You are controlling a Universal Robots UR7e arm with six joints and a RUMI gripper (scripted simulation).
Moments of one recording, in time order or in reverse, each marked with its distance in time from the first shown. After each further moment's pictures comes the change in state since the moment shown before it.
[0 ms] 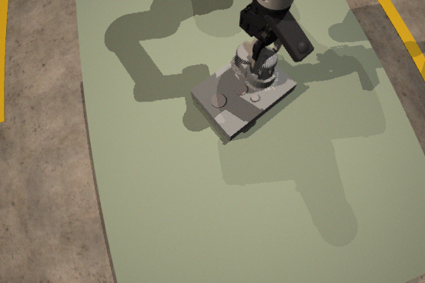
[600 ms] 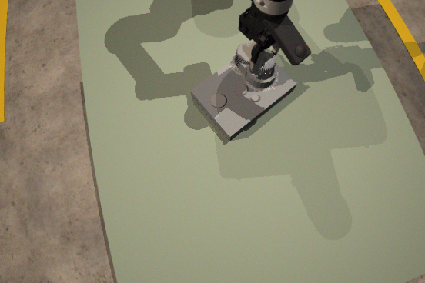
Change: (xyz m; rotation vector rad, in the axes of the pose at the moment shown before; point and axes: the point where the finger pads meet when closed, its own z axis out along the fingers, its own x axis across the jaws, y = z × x) arm 0.000 0.002 0.015 -0.004 -0.002 0.002
